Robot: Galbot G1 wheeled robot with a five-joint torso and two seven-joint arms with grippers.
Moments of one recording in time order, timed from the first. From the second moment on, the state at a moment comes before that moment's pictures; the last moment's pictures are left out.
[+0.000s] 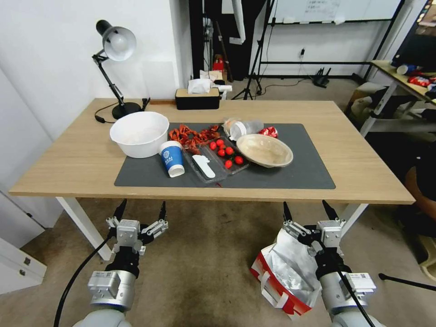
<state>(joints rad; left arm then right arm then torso) 1.80 -1.50 -0.55 -2.30 0.00 0.00 0.00 -1.80 1.50 0.55 2.30 0.00 0.00 0.00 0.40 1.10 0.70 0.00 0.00</state>
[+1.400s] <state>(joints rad) 1.66 -1.38 -0.49 -2.11 -0.13 -0.15 -0.05 -1.80 1.52 0.54 2.27 -0.05 0.09 -0.01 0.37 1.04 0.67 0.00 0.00</state>
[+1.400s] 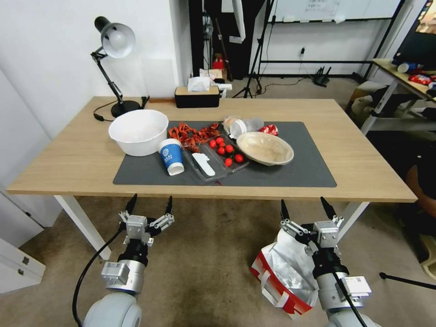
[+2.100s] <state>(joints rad) 1.66 -1.39 -0.49 -2.11 -0.12 -0.14 -0.05 -1.79 1.51 0.54 2.27 -0.05 0.07 0.00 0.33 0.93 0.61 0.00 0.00</state>
